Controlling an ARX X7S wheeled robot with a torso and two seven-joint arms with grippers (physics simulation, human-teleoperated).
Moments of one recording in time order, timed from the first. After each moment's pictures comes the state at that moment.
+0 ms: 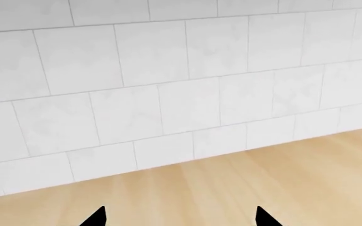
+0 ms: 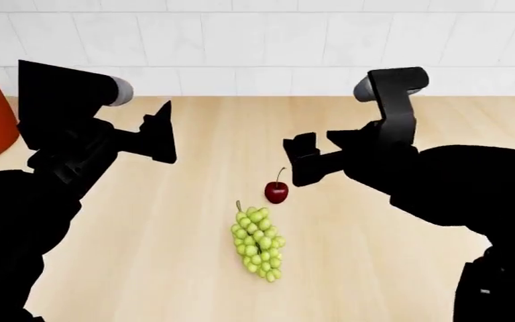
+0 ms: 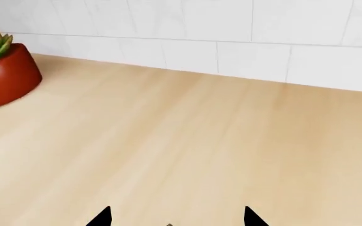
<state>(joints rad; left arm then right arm) -0.81 -0.32 -0.06 0.55 -0.45 -1.31 0.05 1.01 0.32 -0.02 -0.17 1.06 1.50 0.23</state>
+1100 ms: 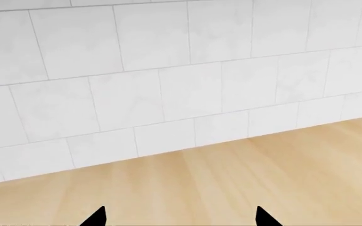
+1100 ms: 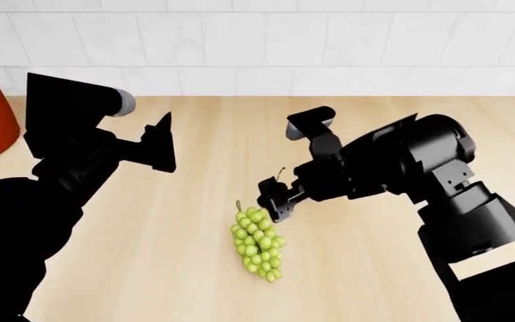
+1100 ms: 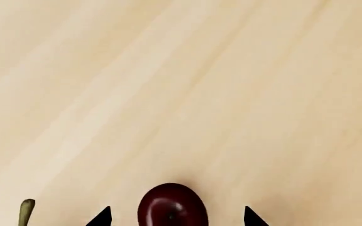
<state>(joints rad) -0.77 -0.34 -0.05 0.52 -0.47 -1.28 0.04 1.31 0.27 -0.74 0.51 0.86 1.31 -0.29</state>
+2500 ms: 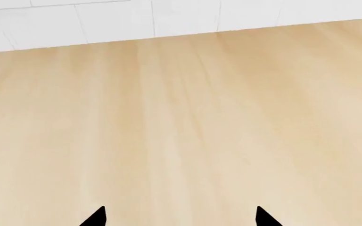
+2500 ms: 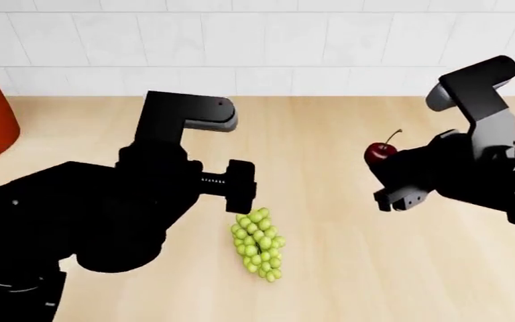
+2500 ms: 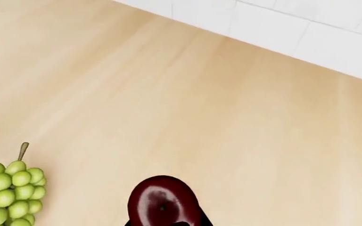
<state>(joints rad) -1.06 -0.38 0.46 0.22 -1.93 -1.15 -1.44 1.22 0.82 -0.34 -0.13 1.70 1.51 0.52</state>
